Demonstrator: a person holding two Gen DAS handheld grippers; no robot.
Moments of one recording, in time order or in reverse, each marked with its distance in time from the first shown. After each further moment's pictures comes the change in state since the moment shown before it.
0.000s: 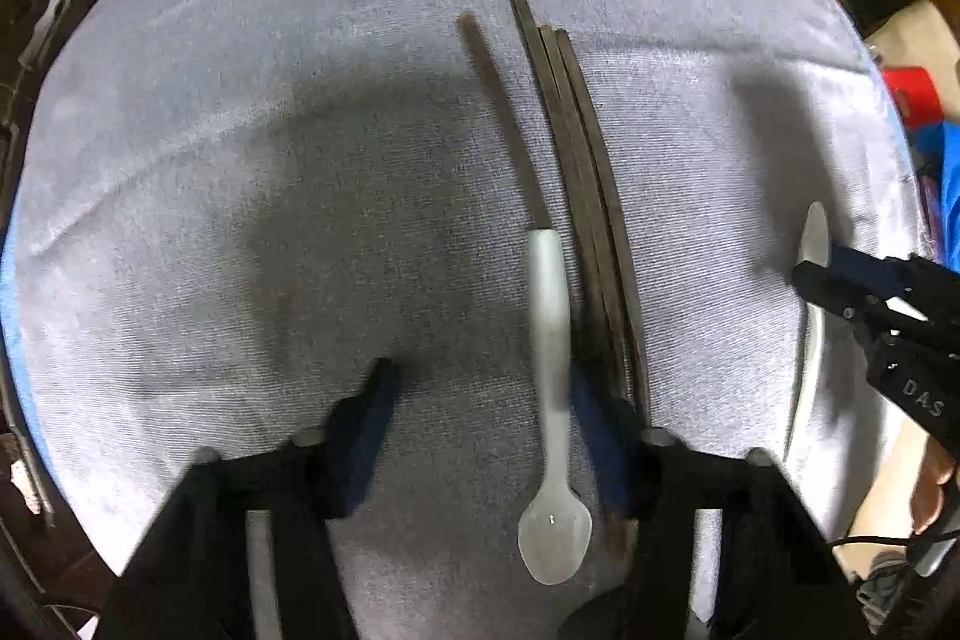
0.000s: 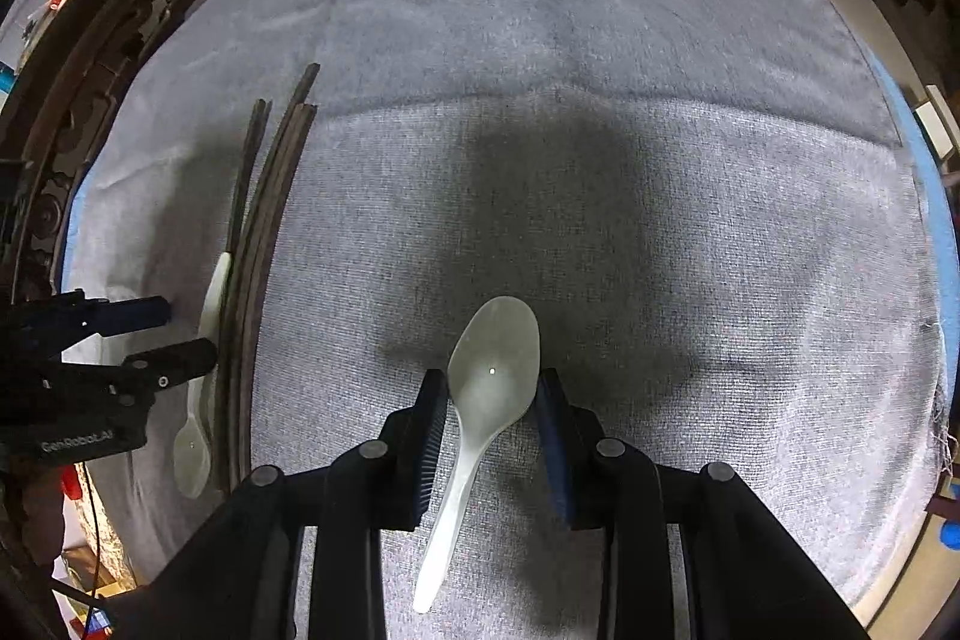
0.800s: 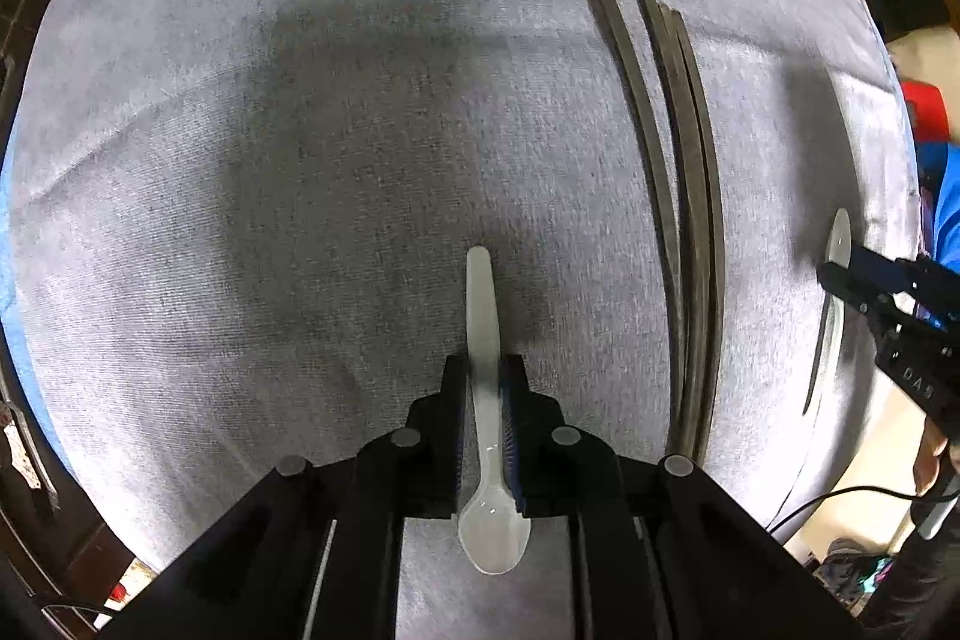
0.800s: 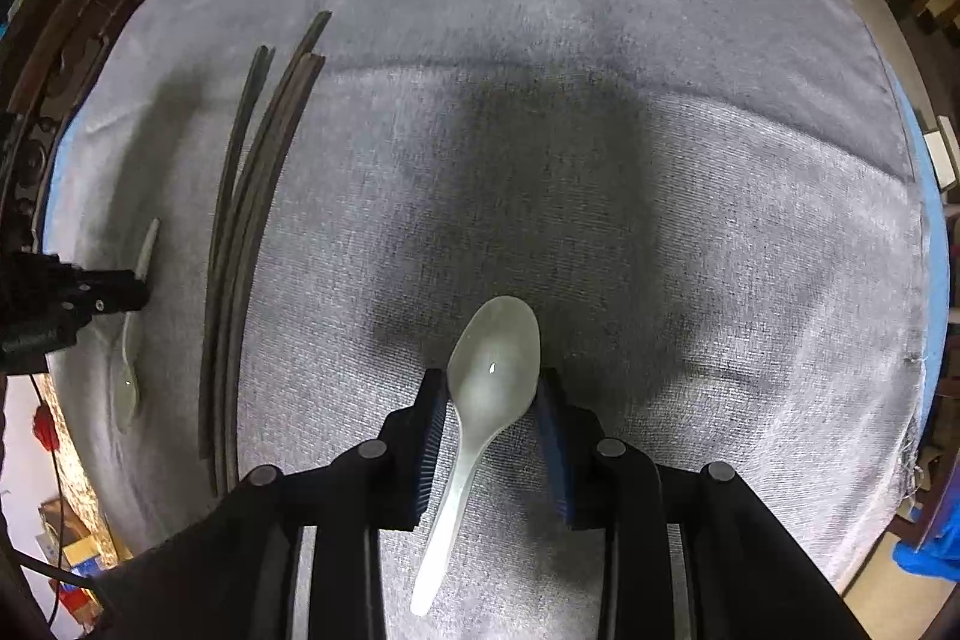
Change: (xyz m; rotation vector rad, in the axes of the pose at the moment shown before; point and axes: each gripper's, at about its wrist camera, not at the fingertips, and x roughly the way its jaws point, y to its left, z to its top) left arm 0.002 0.065 0.001 -0.070 0.157 -0.098; right arm 0.004 0.040 0.021 -0.096 0.131 -0.074
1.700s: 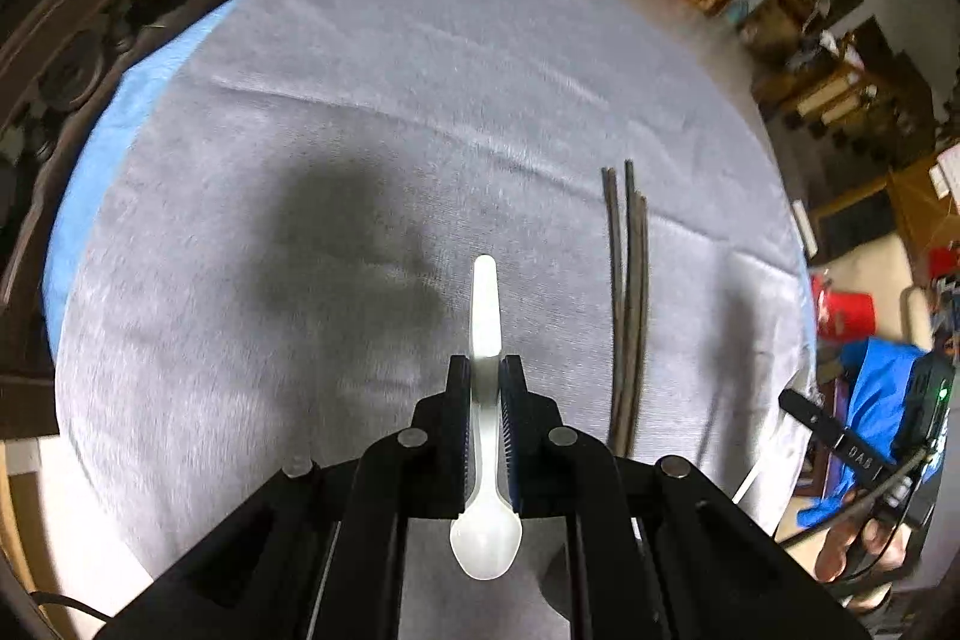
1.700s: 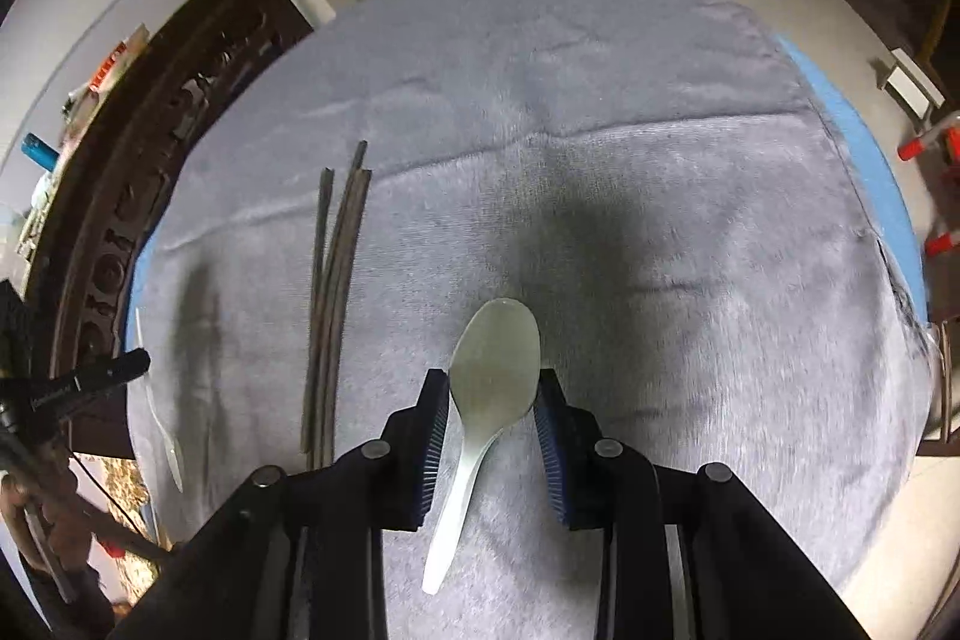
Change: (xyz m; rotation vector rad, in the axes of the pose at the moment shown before) left arm -0.079 0.062 -0.128 -0.319 -0.503 -0.214; right arm -0.076 -0.020 -0.084 0.234 -0.336 0.149
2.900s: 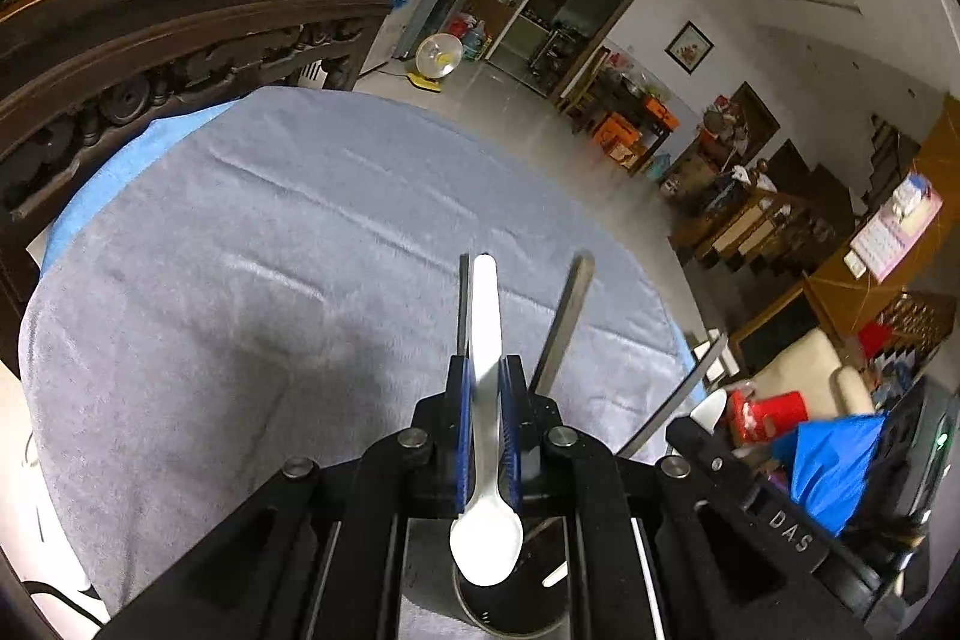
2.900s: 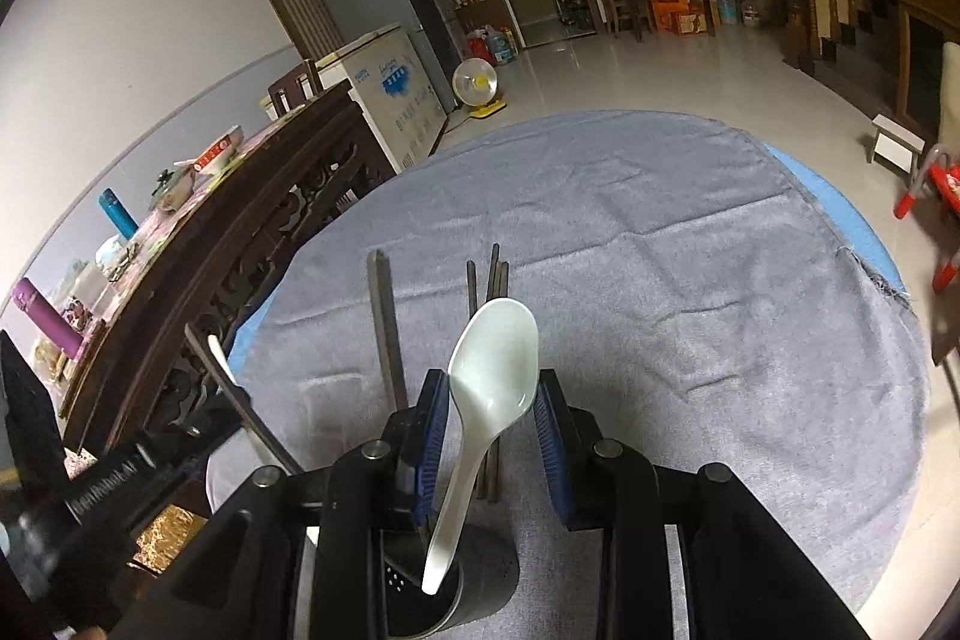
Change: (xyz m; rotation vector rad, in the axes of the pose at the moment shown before) left arm -0.059 -0.048 -0.117 -0.015 -0.445 -0.177; right arm -0.082 0.085 -0.096 -0.007 -0.410 0.065
